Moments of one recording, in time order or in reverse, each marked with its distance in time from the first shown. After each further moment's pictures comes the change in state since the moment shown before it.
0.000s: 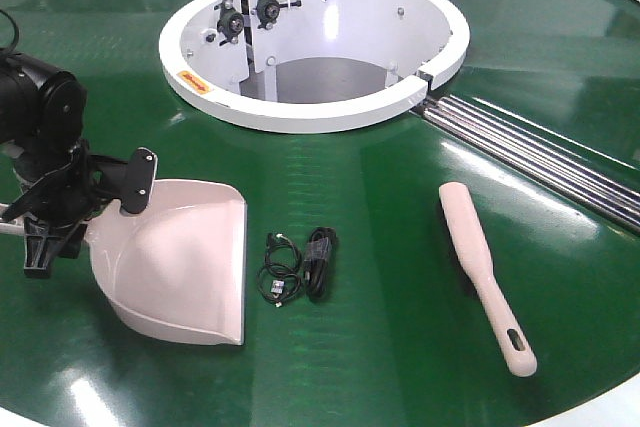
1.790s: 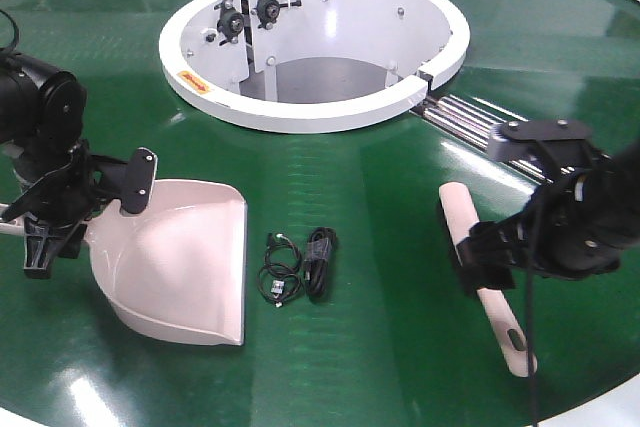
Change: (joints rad) left arm 0.000 0.000 0.000 0.000 0.000 0.001; right arm 0.264 1.194 -0.777 0.086 0.749 -0.033
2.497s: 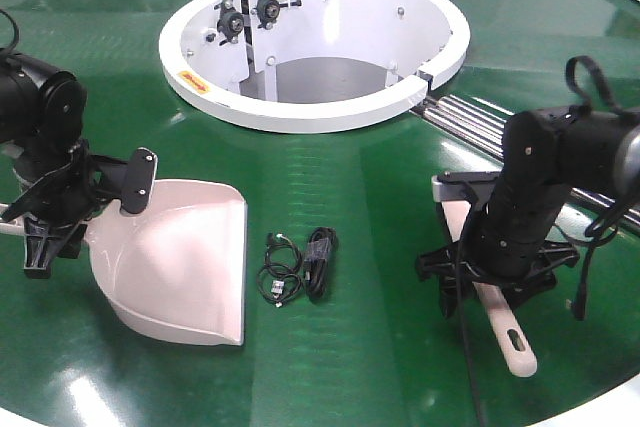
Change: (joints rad) left arm 0.000 0.000 0.000 0.000 0.000 0.000; right arm 0.000 0.445 -0.154 -0.049 0.063 0.092
